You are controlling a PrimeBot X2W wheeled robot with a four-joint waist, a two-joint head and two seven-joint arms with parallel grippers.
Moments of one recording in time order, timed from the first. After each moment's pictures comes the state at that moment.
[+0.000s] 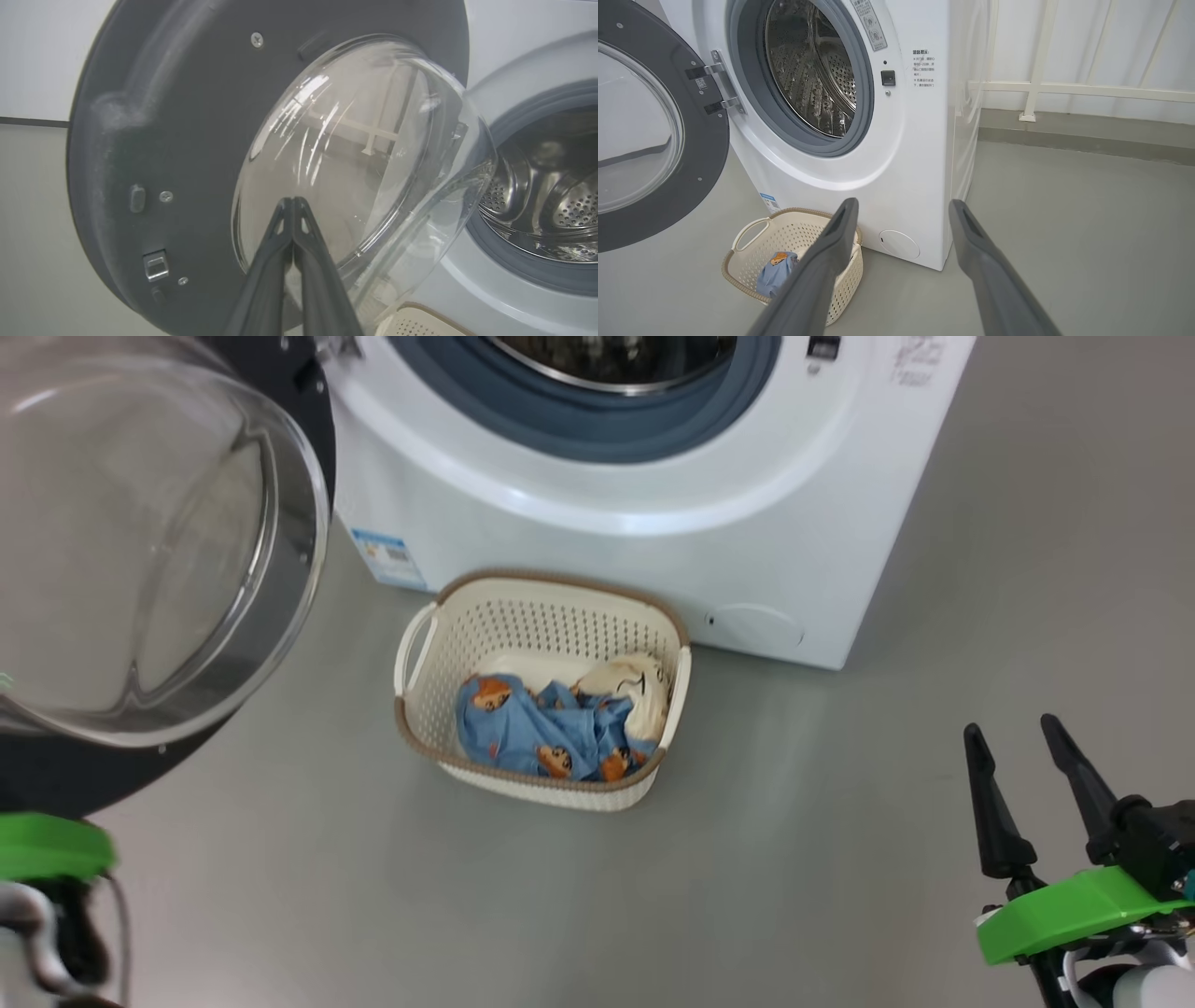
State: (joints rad) left arm -0.44 0.10 0.43 0.50 -0.25 -0.12 -0.26; right arm -0.06 -0.09 -0.12 -0.05 0.15 0.12 -0.08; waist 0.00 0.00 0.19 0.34
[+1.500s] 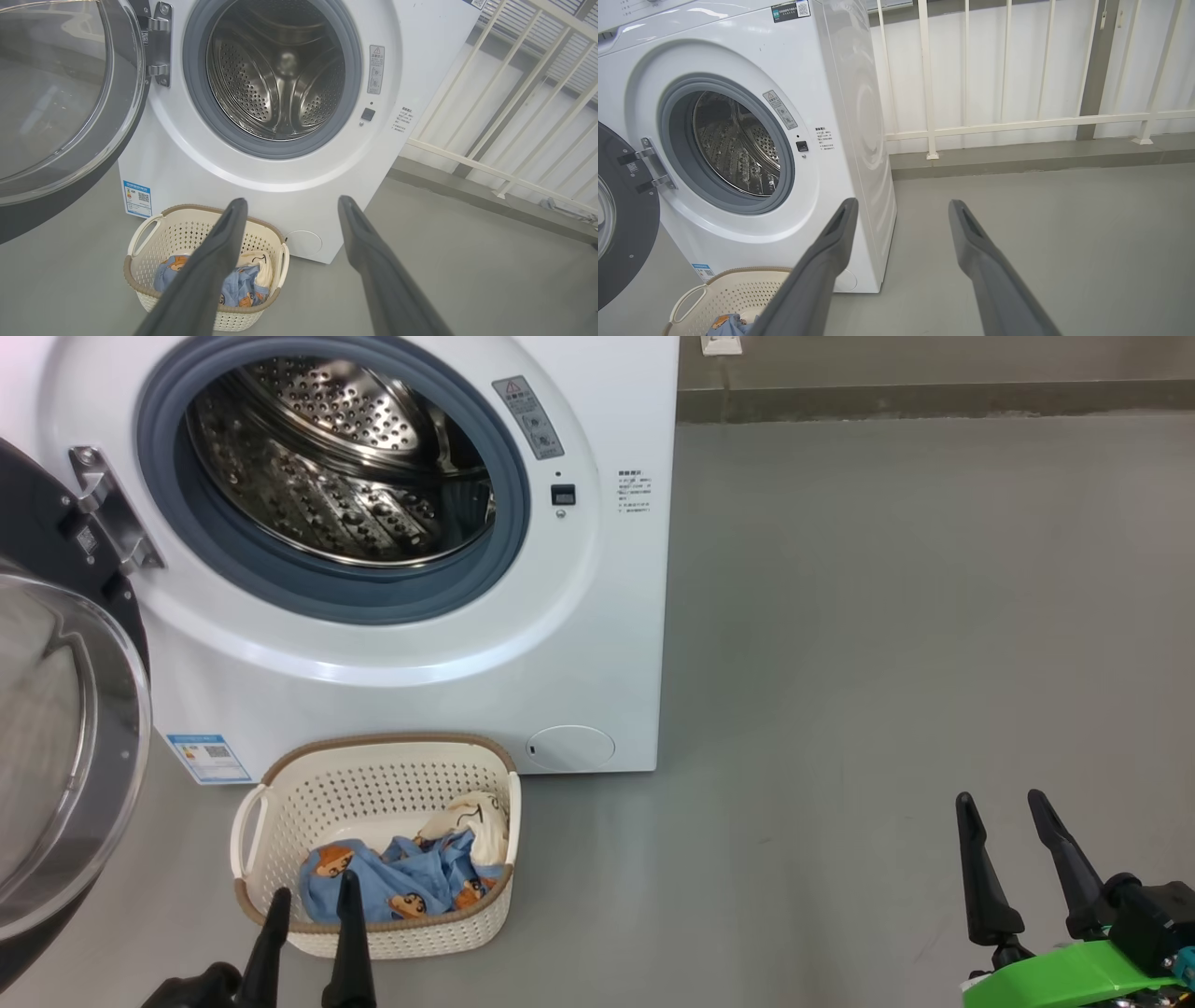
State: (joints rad) left arm 0.08 0.04 -0.12 0.07 -0.46 0.01 -0.22; right arm 0.04 -0.04 -0.13 0.01 0.21 0.12 -0.19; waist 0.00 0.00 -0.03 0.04
